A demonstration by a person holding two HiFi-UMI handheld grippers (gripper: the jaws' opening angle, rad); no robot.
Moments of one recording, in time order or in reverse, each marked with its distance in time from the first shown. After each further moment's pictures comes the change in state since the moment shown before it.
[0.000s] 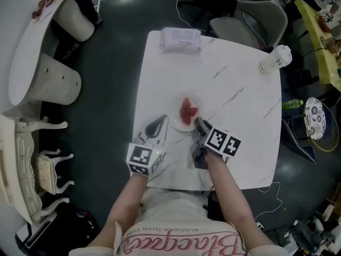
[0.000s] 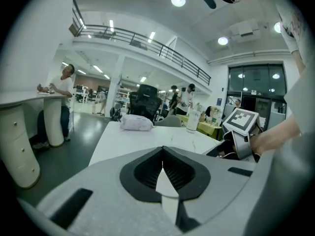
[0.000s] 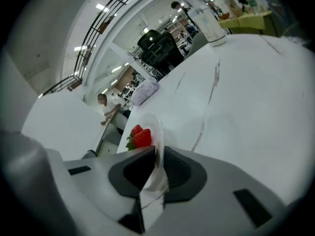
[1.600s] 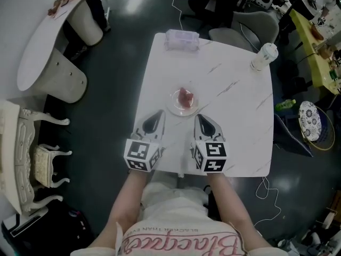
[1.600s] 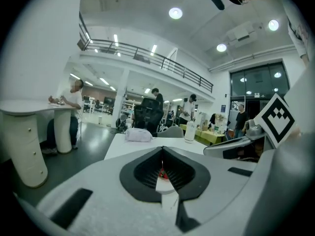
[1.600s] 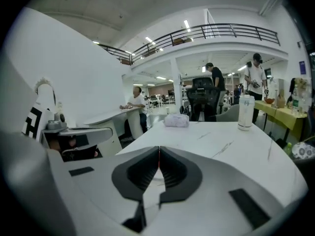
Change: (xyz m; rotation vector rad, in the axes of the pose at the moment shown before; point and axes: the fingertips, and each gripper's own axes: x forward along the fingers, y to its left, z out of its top) left arm -0.090 -0.049 0.021 0.009 -0.129 0.074; right arm -0.123 0.080 -0.023 -0.767 -0.298 -0.016
